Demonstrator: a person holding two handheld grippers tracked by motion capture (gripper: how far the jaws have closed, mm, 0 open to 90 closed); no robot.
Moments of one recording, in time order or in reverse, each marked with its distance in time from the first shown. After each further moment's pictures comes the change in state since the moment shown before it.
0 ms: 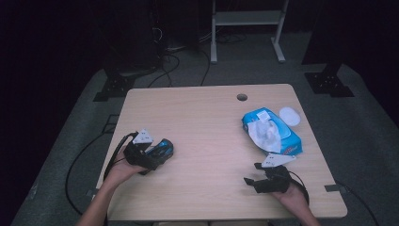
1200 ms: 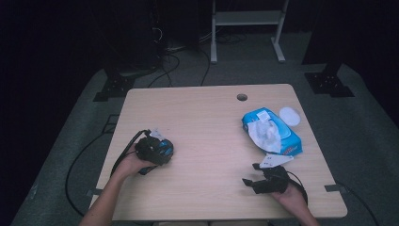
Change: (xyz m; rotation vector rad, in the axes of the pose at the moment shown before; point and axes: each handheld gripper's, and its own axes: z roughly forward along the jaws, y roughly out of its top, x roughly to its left) left arm 0.014 0.011 0.049 0.226 -0.025 -0.012; right arm 0.003 0.001 0.003 0.007 0.010 -0.014
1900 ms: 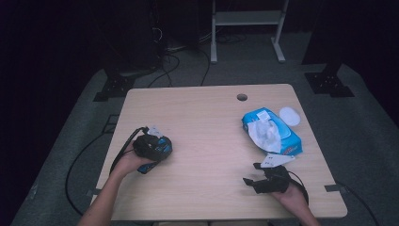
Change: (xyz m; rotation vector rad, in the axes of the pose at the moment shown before) left arm 0.002 0.001 -0.020 -0.066 0.042 0.004; right arm -0.001 0.000 -0.002 -0.007 -0.005 0.000
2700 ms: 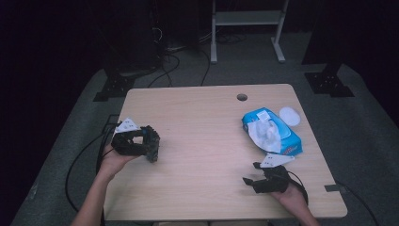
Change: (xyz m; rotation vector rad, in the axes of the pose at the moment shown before) left arm 0.007 -0.014 -0.068 -0.336 0.013 -0.102; right arm 0.001 0.001 0.000 -0.007 -0.011 -0.006
